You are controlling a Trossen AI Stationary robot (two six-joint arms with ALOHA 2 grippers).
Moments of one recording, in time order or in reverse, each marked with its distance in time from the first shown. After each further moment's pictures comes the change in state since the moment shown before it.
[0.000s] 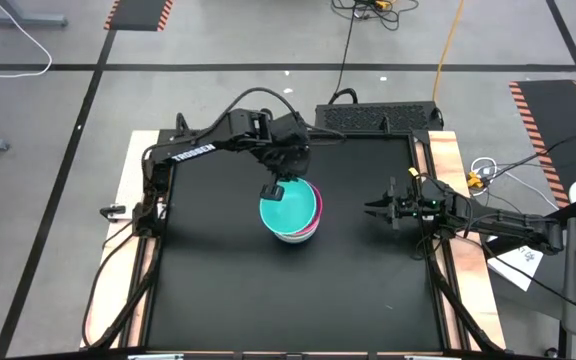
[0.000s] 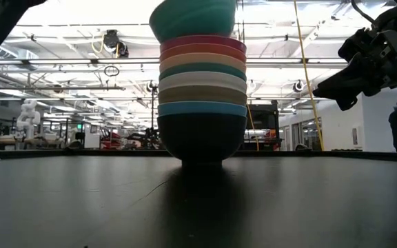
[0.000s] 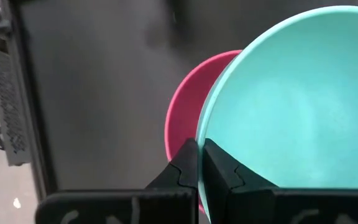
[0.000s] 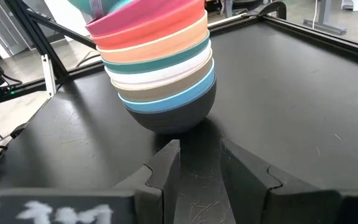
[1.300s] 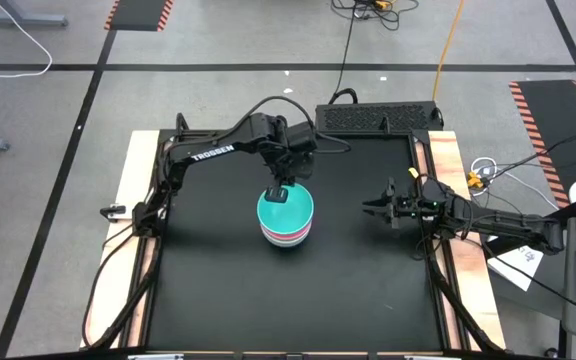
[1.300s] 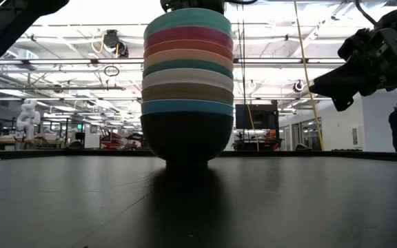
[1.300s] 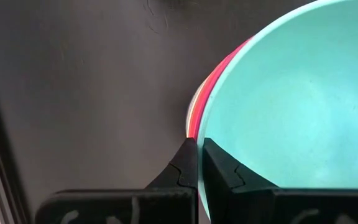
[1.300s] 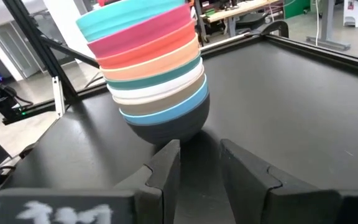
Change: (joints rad) left arm 0.029 0.119 -0.005 -0.103 -0.003 -0.033; right arm 0.000 0.006 -0.055 0.121 0.000 0.039
